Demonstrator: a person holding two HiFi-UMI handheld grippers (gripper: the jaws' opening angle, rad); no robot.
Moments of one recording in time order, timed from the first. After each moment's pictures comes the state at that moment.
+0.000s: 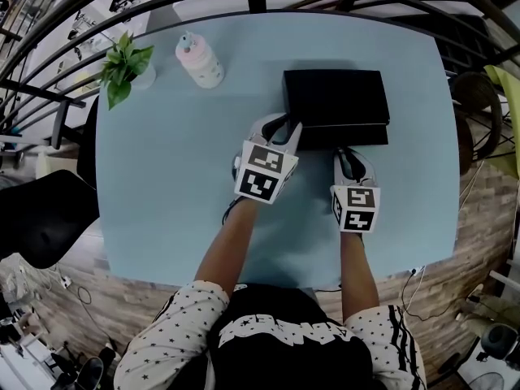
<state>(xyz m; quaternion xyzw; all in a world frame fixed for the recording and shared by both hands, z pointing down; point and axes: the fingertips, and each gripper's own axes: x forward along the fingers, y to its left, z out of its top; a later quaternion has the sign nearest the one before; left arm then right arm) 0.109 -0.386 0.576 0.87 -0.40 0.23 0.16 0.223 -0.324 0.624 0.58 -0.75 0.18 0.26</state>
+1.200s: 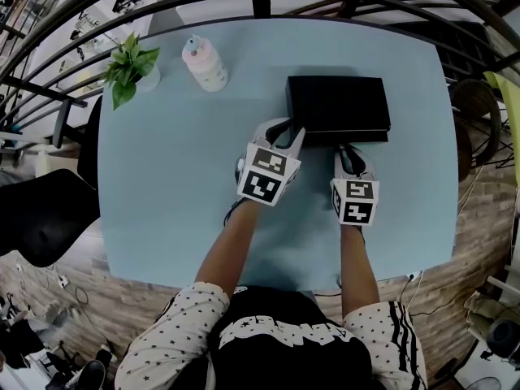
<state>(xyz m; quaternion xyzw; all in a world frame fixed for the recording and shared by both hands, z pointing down) 0.108 -0.385 0.576 0.87 -0.40 0.23 0.16 0.221 -0.343 0.625 0.58 -0.74 0.17 0.28</state>
